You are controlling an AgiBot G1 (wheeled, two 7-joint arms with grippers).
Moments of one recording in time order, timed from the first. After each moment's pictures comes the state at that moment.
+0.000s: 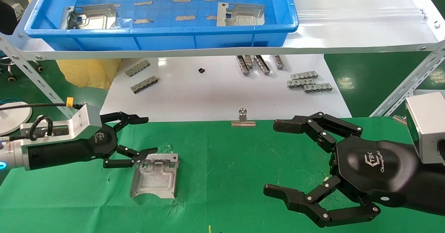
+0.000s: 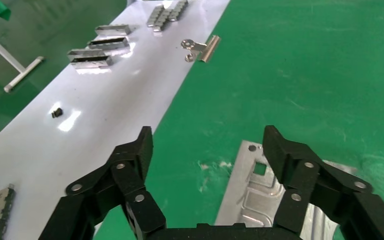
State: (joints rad) left arm -1.65 0.96 0.59 0.08 1.17 1.57 0.68; right arm 1.08 -0.56 -0.39 1.22 -0.63 -1.42 0.12
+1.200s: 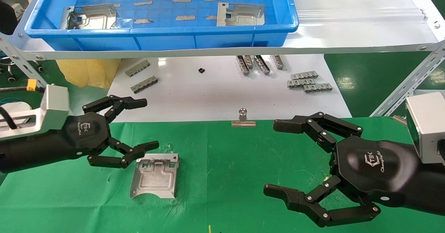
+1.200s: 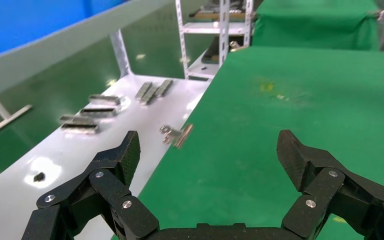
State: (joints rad) left arm -1.34 0.77 0.43 -0.66 0.94 1.53 0.22; right arm 1.08 -0.56 -0.39 1.22 -0.63 -1.42 0.12
